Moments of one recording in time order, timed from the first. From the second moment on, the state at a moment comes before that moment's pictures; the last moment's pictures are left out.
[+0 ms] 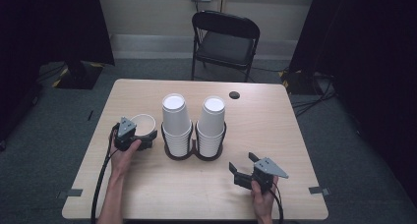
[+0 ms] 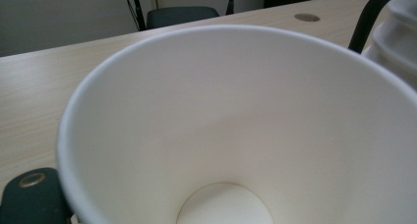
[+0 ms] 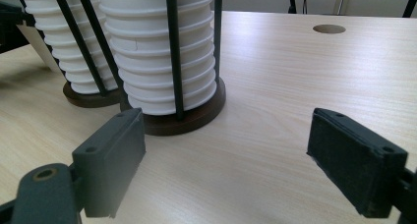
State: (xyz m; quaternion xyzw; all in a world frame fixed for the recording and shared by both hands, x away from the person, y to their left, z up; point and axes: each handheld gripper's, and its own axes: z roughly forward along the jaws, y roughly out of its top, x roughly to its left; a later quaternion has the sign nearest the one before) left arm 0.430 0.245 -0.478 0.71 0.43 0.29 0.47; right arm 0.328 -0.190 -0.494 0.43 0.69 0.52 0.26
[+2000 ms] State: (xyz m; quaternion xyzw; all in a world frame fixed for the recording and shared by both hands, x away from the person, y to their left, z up) left arm 0.323 0.242 -0.495 0.68 0.45 0.29 0.50; right arm 0.328 -0.192 -0.494 0.43 0.69 0.53 0.25
